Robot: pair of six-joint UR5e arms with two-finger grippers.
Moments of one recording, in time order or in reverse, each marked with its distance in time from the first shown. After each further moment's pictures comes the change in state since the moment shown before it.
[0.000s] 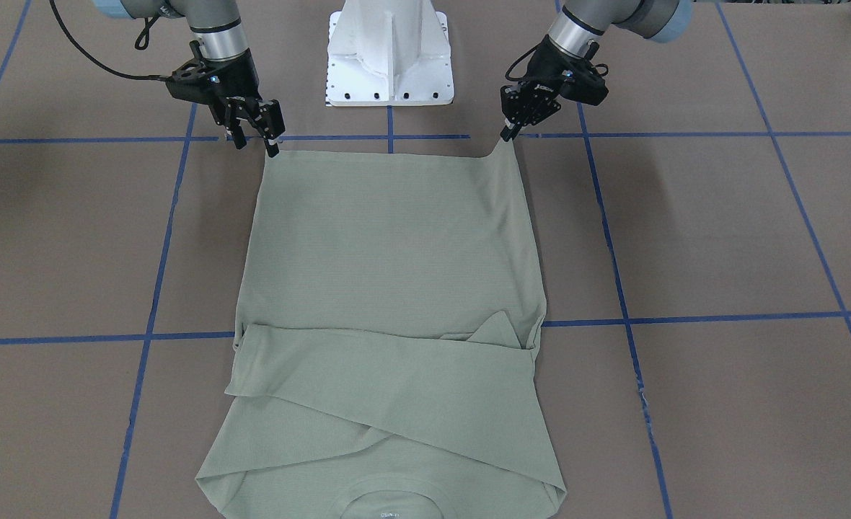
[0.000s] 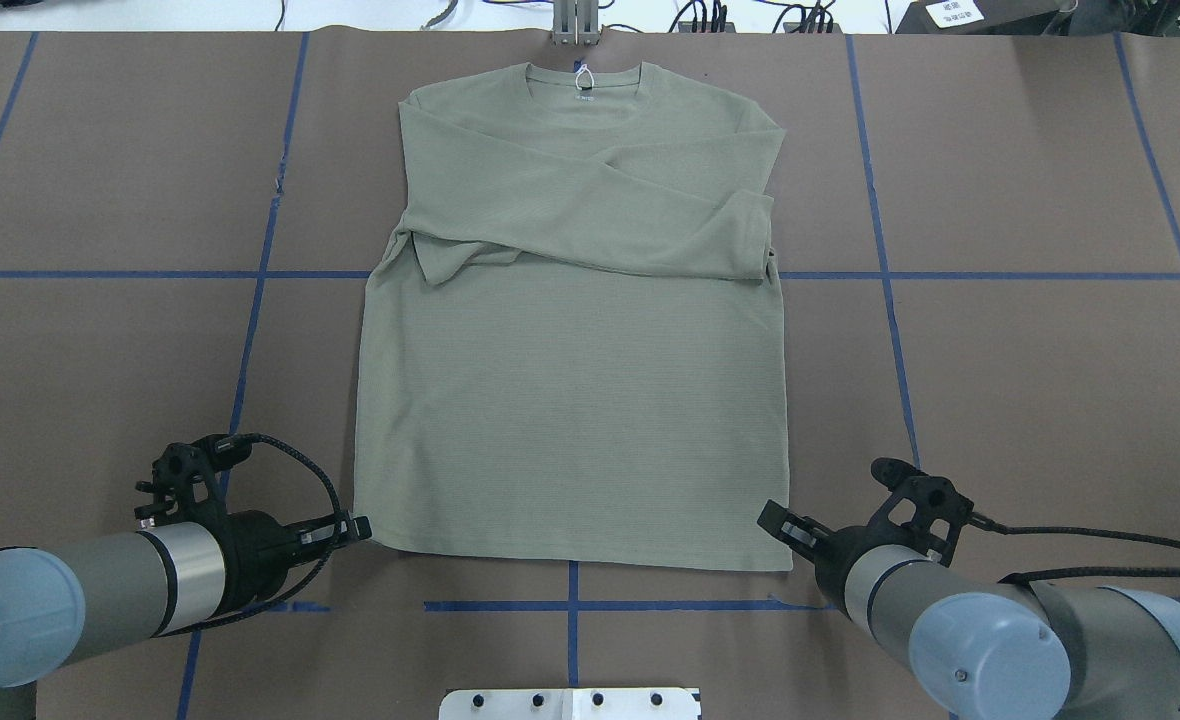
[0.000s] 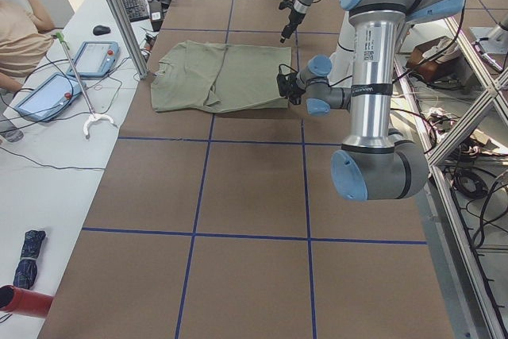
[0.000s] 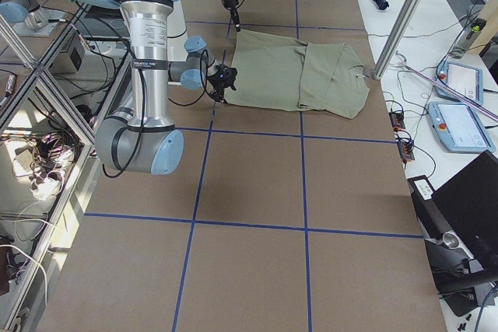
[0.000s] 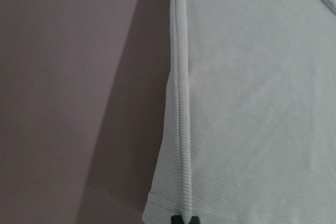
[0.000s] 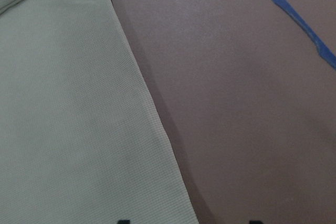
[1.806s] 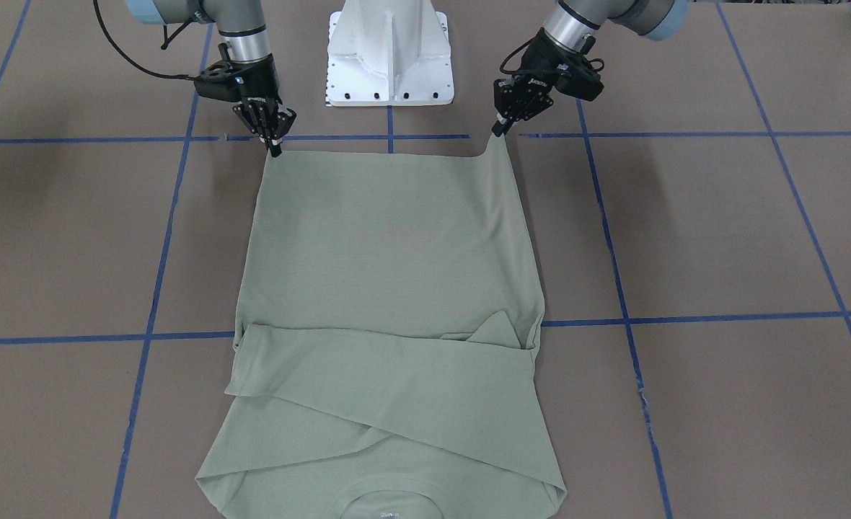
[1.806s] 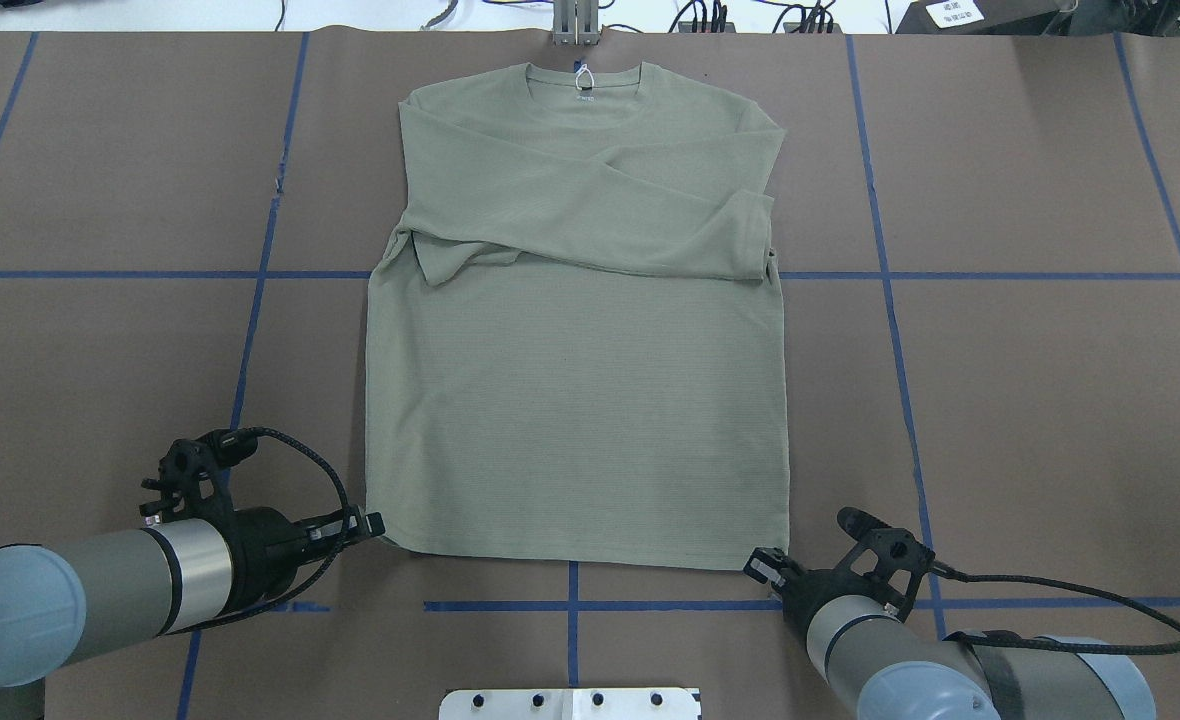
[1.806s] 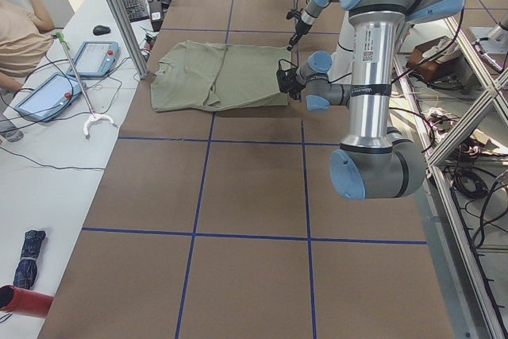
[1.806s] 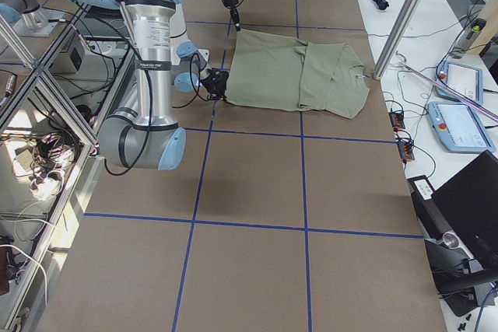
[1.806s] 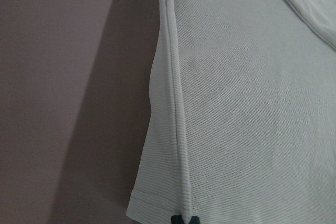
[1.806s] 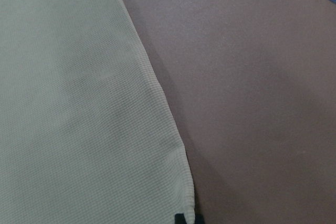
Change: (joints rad) left arm -0.002 -0.018 -0.005 -0.005 -0.002 -0.021; right arm -0.081 0.049 -0.067 -0.007 -0.101 0.061
